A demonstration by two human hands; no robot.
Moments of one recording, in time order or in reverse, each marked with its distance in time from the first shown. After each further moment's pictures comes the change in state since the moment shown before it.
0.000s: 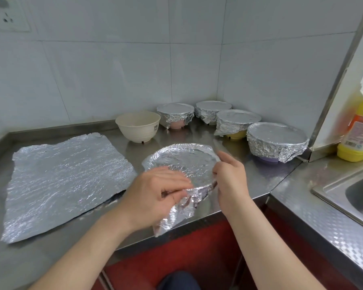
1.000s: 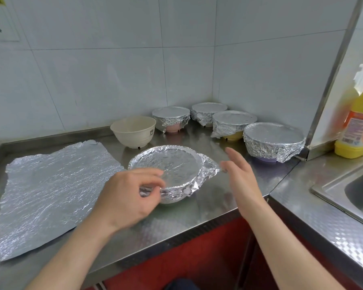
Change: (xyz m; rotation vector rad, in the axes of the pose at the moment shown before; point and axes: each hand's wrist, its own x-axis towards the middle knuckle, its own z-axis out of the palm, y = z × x) left_hand -0.003 -0.011 -0.022 0.144 0.133 -0.219; right_hand 0.020 0.005 -0.033 -0.111 -0.068 -0.202
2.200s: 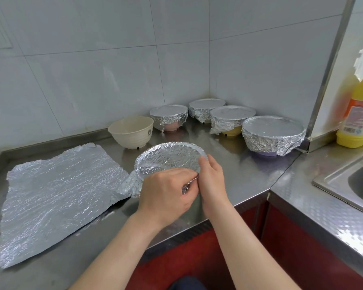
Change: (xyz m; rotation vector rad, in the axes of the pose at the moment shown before) left_hand 0.022 0.036 0.062 0.134 0.041 0.186; right_hand -0.004 0.014 0.059 0.235 0.017 0.097
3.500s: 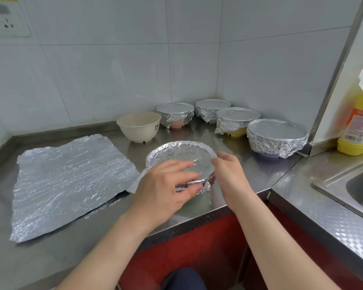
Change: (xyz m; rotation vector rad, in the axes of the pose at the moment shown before) left_hand -0.023 -0.009 -0.024 -0.146 -0.022 -0.039; right_hand -0.009 -0.022 -0.016 -0.256 -0.033 0.030
